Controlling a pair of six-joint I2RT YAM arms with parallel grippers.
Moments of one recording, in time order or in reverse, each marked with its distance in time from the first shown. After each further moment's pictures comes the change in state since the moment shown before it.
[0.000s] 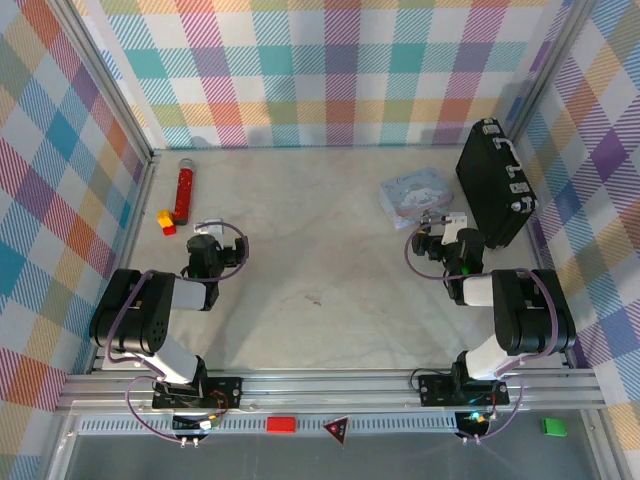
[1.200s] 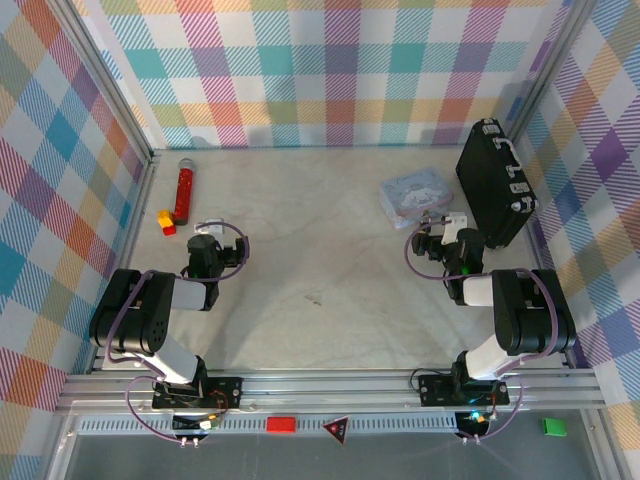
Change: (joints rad) left arm -0.002 -0.002 0.000 0.000 0.014 0.006; right arm 0.005 -0.002 -0.003 0.008 -0.003 -0.005
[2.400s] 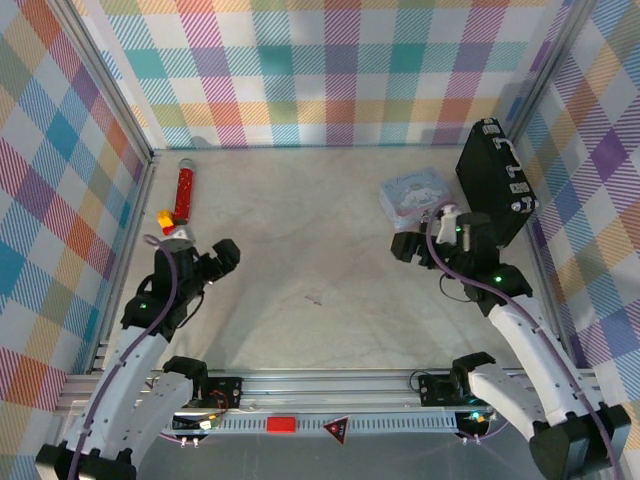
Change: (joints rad) left arm -0.134 -0.856 0.253 -1.310 0.084 -0.601; right arm 0.308 -0.662 0.402 -1.295 -0.154 0.418
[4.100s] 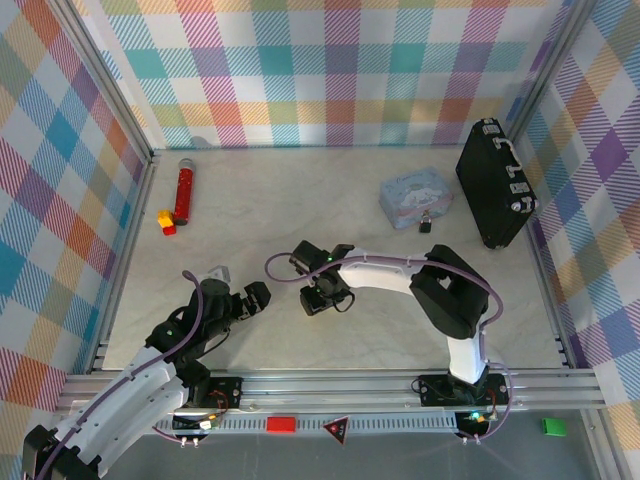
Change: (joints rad) left arm -0.330 -0.160 -0.336 0.132 -0.047 -0.221; right arm 0.672 1.046 0.479 -0.134 0.201 -0.025
